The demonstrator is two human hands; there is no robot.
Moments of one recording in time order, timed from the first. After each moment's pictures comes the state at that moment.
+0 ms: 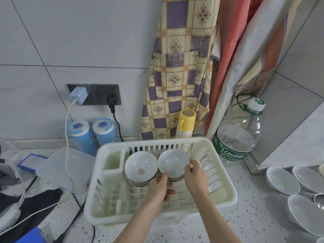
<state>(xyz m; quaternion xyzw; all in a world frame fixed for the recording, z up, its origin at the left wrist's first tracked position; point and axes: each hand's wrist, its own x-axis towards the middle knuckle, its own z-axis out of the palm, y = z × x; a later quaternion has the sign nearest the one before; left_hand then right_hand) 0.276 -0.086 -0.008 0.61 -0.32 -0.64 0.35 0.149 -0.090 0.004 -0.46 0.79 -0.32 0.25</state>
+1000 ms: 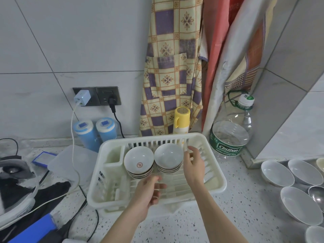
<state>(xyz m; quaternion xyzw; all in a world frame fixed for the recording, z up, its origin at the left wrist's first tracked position) 0.303 -0.035 0.032 0.59 -0.30 -0.66 0.36 0.141 -0.075 0.029 -0.42 0.72 -0.47 0.29</state>
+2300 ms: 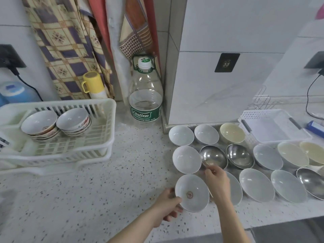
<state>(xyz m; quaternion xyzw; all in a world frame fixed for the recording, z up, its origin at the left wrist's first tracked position) -0.085 0.142 -0.049 0.56 -0.42 -0.72 0.07 -0.264 0.142 -0.012 -0.30 0.84 -0.34 0.30</state>
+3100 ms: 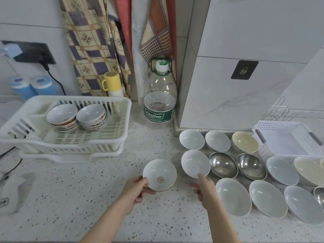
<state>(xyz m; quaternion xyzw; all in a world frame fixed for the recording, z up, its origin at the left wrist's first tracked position) 0.010 0.118 -0.039 0.62 -0.30 -0.67 0.27 -0.231 0.122 -0.032 -0.15 0.76 -0.36 0.52</state>
